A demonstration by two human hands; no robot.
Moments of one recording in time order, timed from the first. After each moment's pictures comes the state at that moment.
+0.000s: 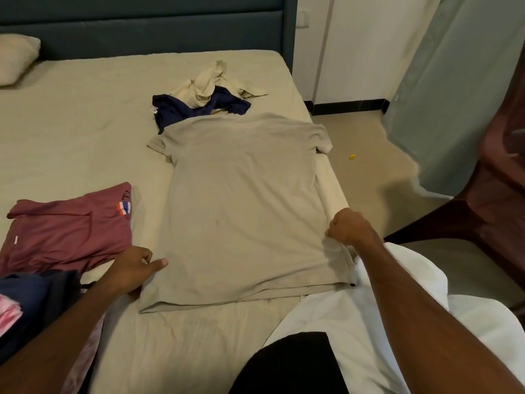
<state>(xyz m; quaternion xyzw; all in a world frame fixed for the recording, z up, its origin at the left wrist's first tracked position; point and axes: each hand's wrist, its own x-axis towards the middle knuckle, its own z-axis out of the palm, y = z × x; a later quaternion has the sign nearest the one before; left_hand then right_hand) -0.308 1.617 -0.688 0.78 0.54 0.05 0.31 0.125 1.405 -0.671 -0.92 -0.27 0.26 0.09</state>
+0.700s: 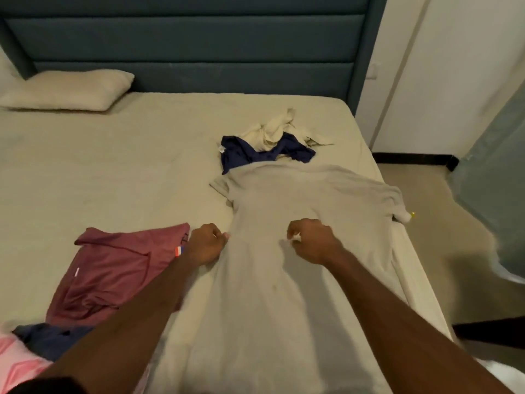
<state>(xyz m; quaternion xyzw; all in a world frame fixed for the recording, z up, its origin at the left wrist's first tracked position) -0.226 1.757 -0.667 0.71 0.60 0.13 0.35 0.021 1.630 -0.623 -0.78 -0.60 0.17 0.08</state>
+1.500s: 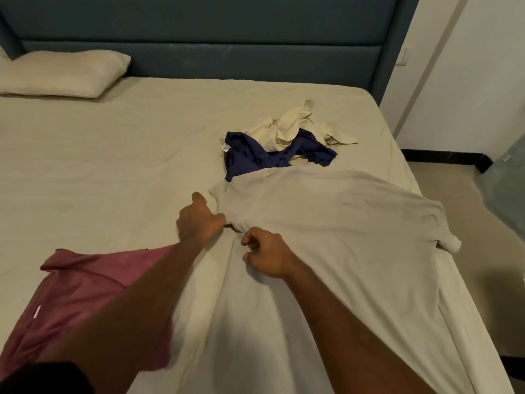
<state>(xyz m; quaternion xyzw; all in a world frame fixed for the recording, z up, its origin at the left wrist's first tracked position) -0.184 1.866 -0.668 0.66 0.69 0.21 0.22 -0.036 1.754 -0.693 -0.68 -0.58 0.36 0.26</state>
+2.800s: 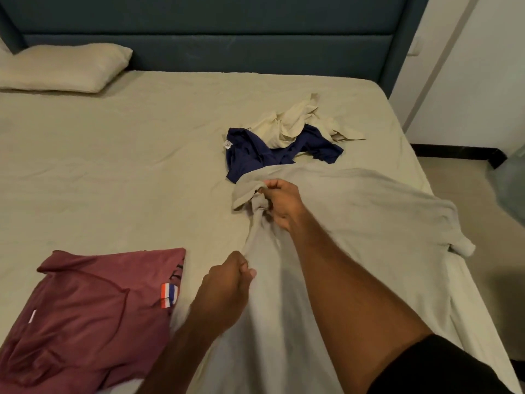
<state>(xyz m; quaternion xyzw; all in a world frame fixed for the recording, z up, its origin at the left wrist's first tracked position) -0.192 1.726 -0.661 0.77 0.51 0.18 0.34 0.003 1.842 -0.658 -0.58 -0.23 0.53 0.58</state>
